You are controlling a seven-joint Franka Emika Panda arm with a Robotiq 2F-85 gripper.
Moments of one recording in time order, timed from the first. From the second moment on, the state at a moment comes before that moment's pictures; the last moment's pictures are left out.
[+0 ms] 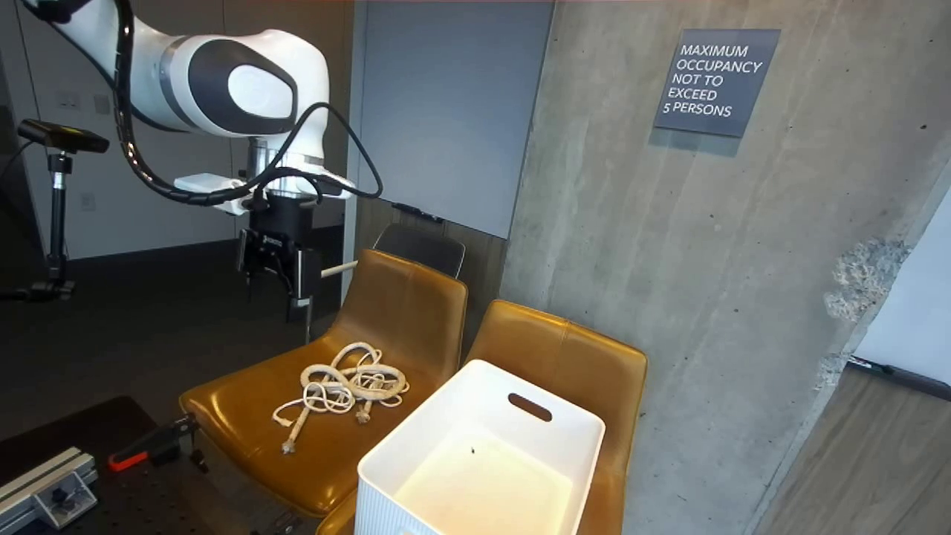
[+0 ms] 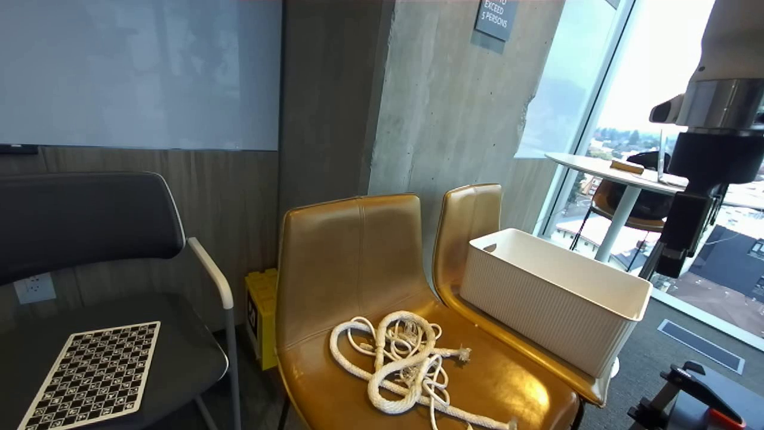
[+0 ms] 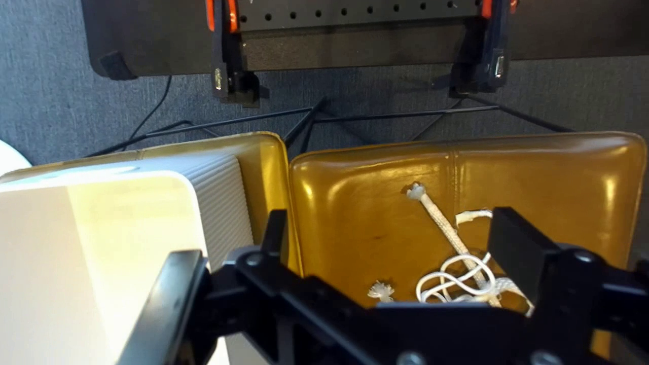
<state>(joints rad) 0.03 -0.18 0.05 -2.44 -0.09 2.13 0.12</state>
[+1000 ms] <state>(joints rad) 0.20 0.30 0.18 -2.09 -0.22 2.47 0.22</state>
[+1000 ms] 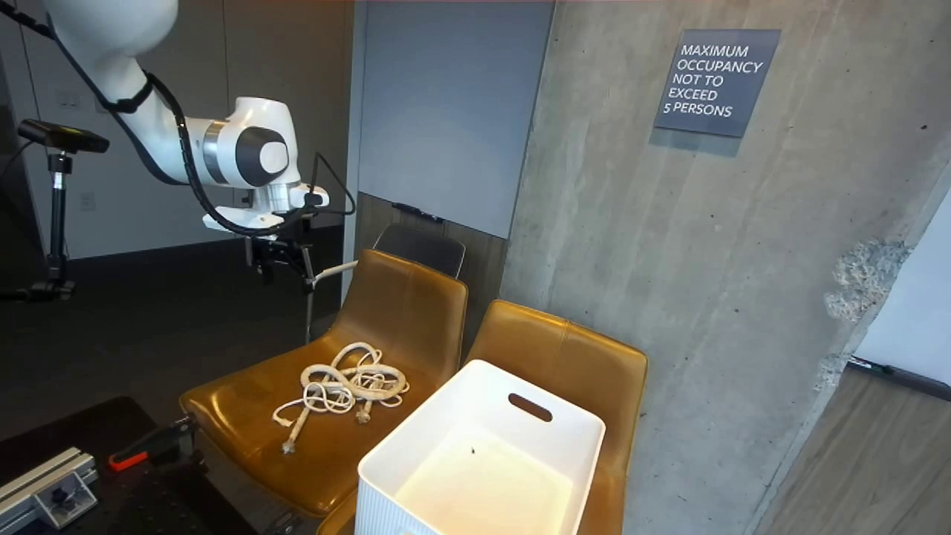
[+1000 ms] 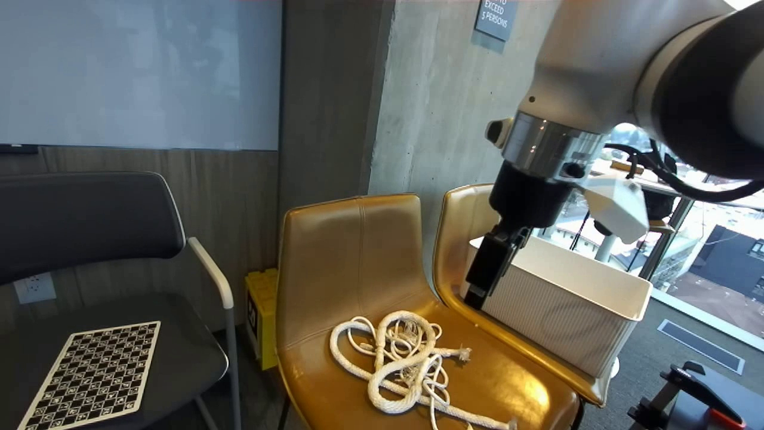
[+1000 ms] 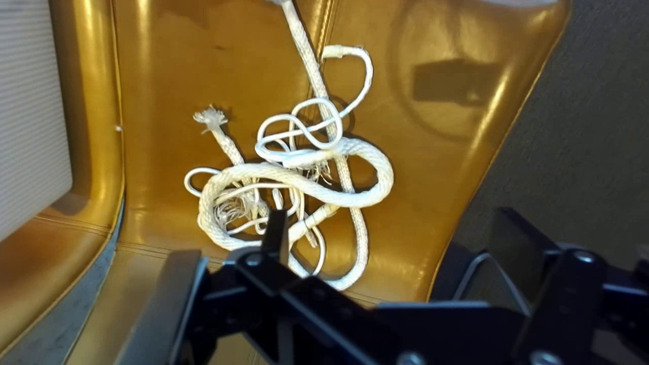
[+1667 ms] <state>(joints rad) 0.30 0.85 0.06 -1.56 -0.25 2.42 0.12</state>
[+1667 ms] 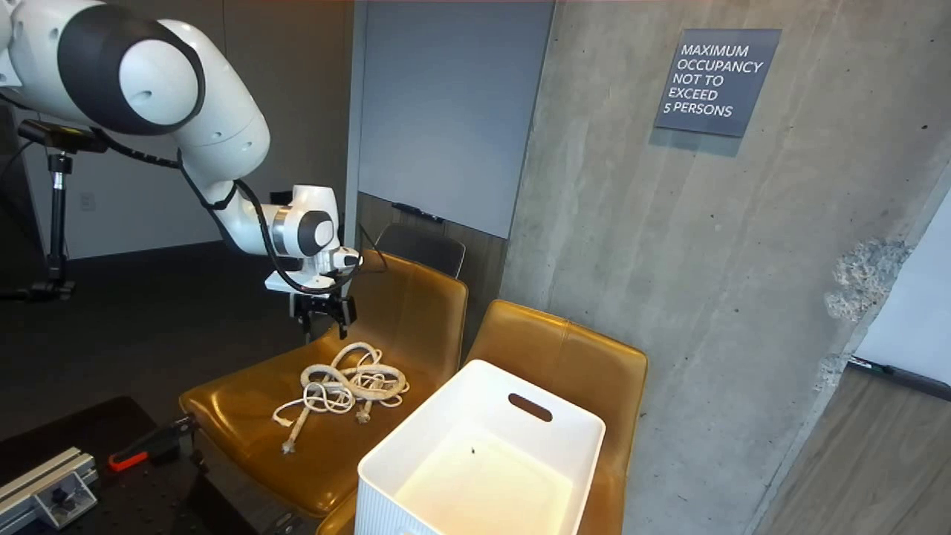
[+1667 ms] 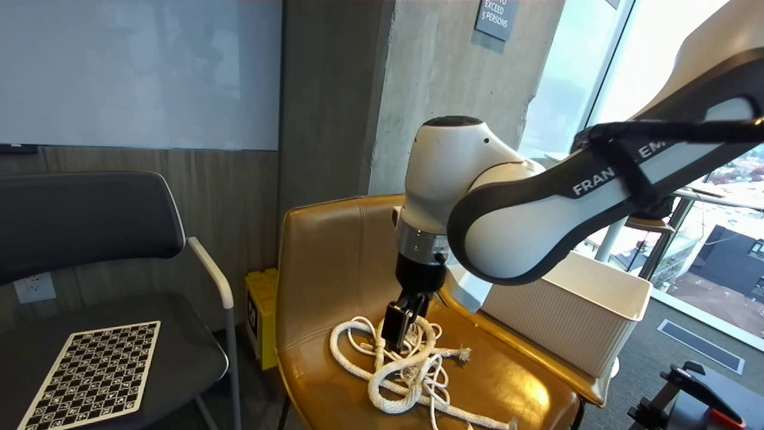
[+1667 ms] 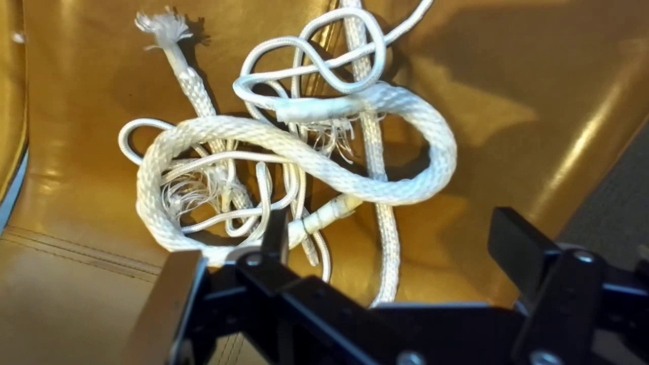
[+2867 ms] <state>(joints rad) 0.28 1.45 -0.02 -0.83 -0.25 1.99 0.04</state>
